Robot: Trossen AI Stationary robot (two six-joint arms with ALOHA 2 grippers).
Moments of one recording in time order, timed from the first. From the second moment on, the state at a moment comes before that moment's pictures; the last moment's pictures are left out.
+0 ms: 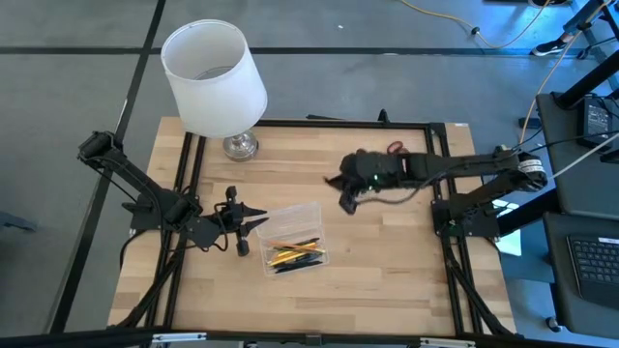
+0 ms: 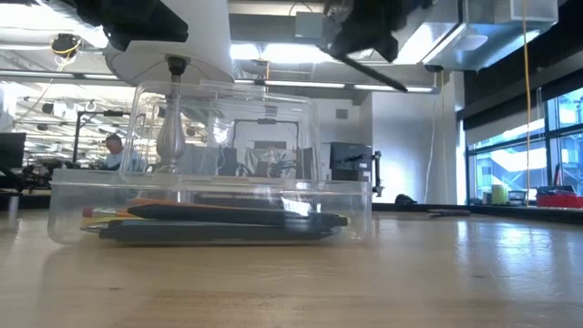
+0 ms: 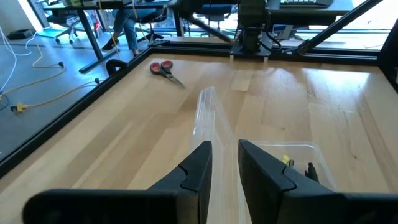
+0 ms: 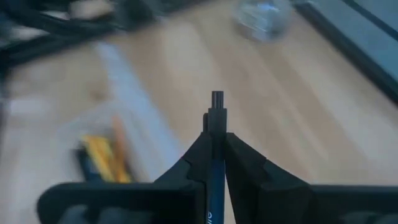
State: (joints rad) left arm -0.59 1.04 0.60 -0.05 -0.88 -0.36; right arm 0.01 1.39 1.17 -0.44 0.18 0.33
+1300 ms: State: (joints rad) left arm -0.59 1.04 0.60 -0.05 -0.88 -0.35; right arm 0.29 1.98 1.25 0.14 0.13 0.10
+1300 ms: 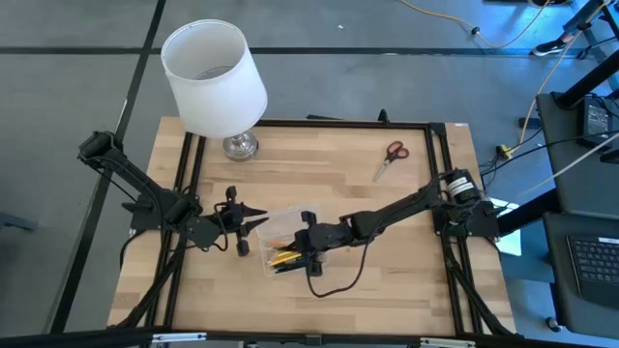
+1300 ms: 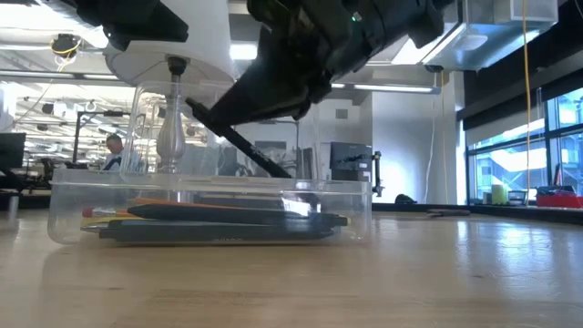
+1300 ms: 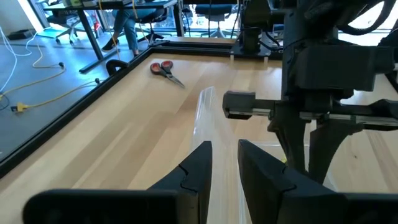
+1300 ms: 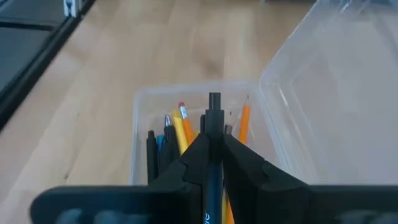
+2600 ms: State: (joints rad) left arm -0.59 1.04 0.60 -0.05 -0.88 -0.36; right arm 0.29 1.99 1.25 0.14 0.14 0.07
